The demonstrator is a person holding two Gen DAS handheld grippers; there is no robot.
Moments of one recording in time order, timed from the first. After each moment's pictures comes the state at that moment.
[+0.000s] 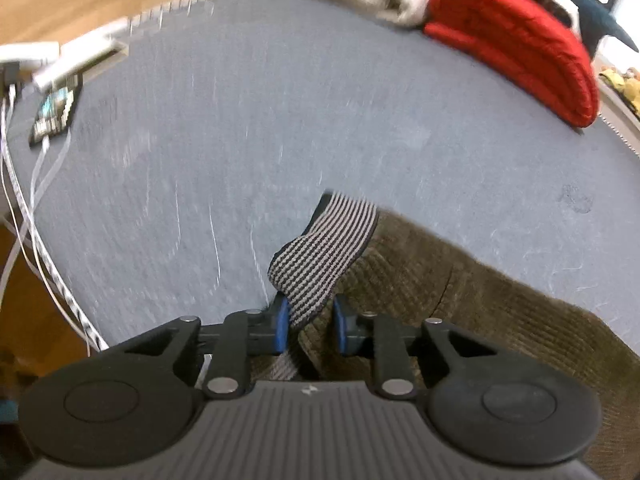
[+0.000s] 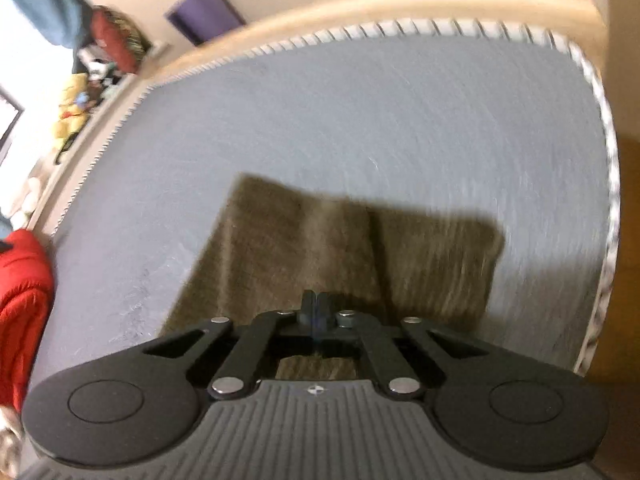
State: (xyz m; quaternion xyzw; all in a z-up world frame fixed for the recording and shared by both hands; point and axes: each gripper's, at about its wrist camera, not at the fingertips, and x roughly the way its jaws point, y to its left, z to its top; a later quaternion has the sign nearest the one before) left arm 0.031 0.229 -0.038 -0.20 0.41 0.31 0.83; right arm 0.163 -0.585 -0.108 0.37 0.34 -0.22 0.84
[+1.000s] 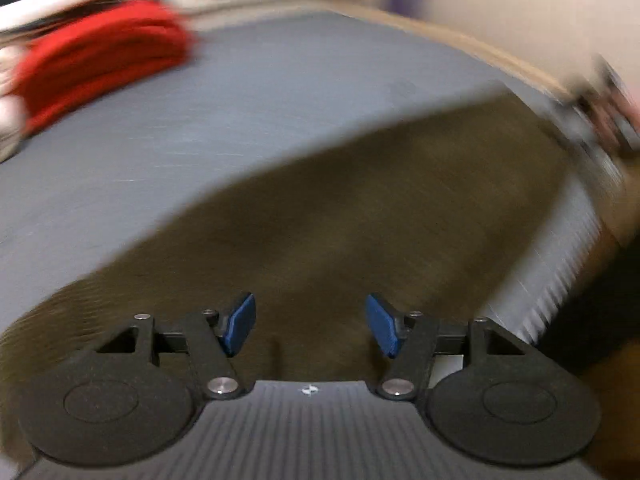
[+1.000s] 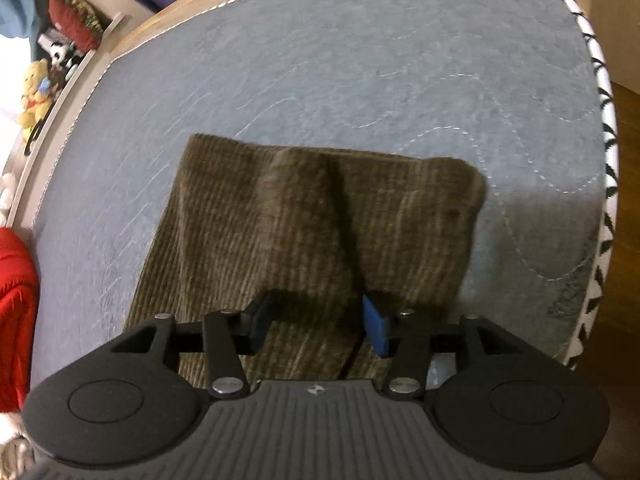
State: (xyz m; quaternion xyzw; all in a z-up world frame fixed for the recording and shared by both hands) left arm 0.053 0.003 -0.073 0.13 0.41 -0.19 0.88; right arm 0.181 -0.582 -0.138 0.43 0.41 -0.23 0.77
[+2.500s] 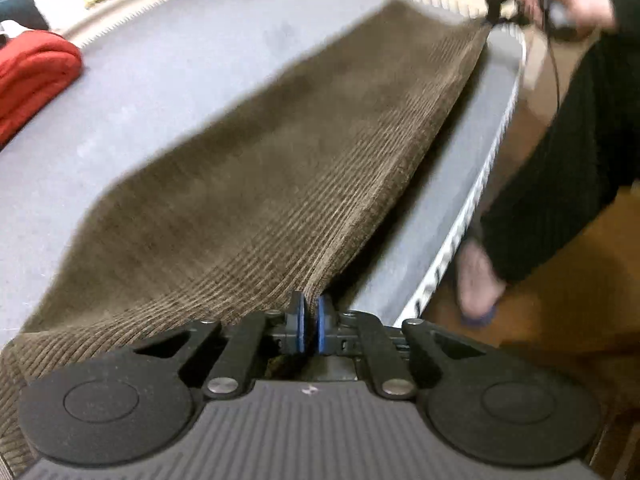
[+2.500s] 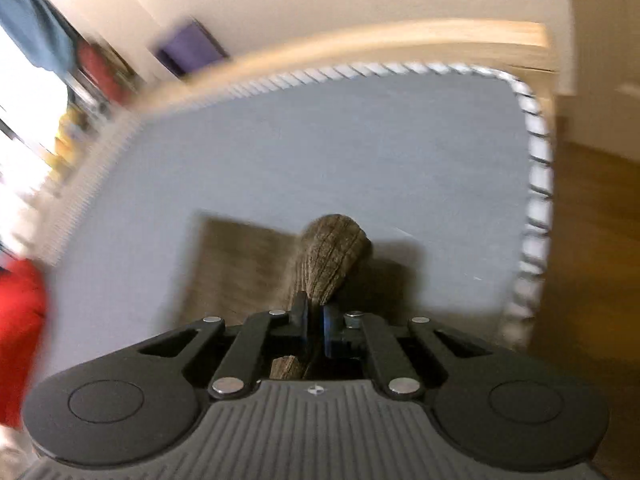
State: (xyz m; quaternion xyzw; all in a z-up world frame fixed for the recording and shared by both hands) left arm 0.021 -0.022 -0.092 0.23 0.44 -0.28 0.82; right arm 0.129 -0.604 -0.097 0.37 0.35 -0.27 0.82
